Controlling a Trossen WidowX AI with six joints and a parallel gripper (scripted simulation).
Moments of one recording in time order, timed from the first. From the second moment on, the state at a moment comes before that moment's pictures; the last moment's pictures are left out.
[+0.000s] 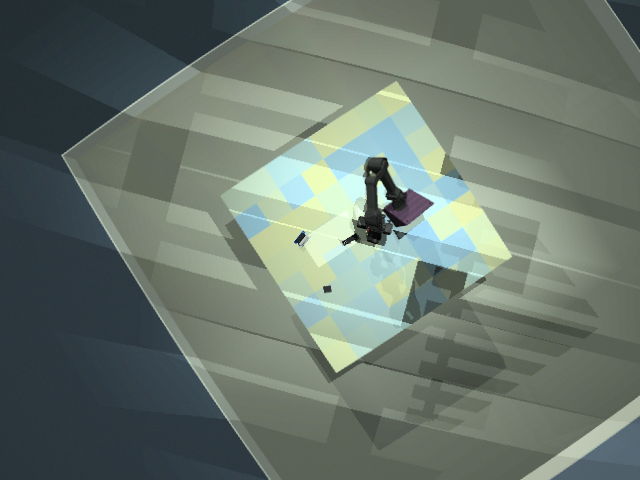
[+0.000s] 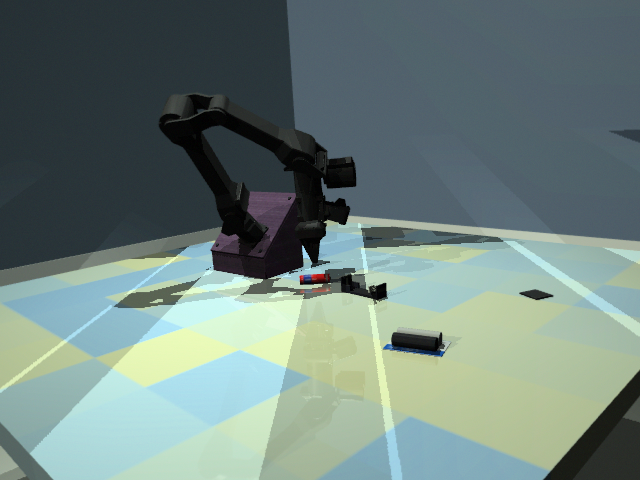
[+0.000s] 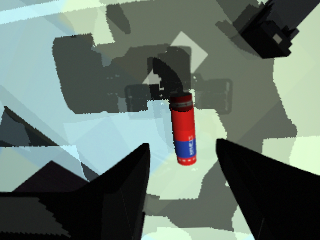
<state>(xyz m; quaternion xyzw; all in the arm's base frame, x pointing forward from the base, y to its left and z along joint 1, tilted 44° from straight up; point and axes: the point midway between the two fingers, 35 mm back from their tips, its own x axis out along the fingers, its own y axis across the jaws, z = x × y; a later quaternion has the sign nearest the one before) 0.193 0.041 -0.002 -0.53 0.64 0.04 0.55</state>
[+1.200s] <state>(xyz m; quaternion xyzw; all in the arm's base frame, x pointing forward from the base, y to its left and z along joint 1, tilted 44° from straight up) 0.203 0.009 -0.031 -0.55 0.64 0.04 0.53</state>
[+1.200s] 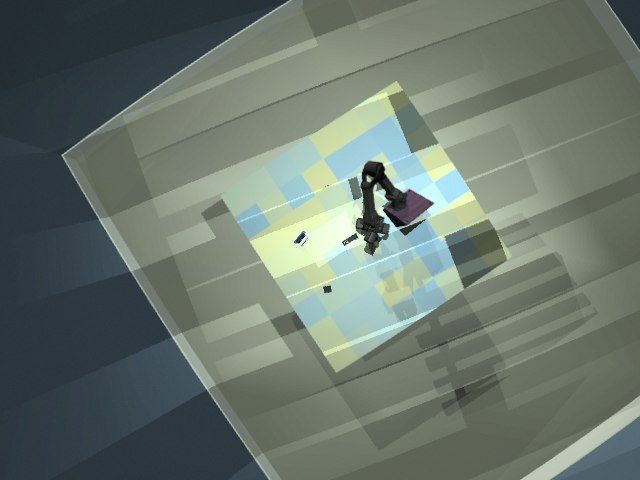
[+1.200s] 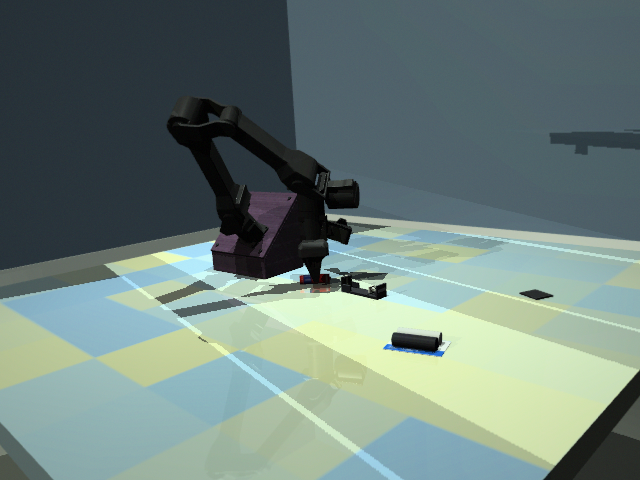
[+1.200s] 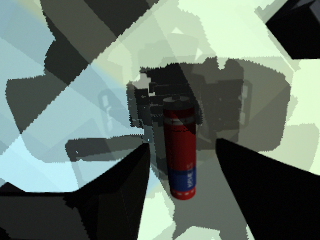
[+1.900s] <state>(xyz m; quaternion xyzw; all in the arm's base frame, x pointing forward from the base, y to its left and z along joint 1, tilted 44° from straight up) 0.195 0.008 -0.028 -0.55 0.65 0.03 0.52</state>
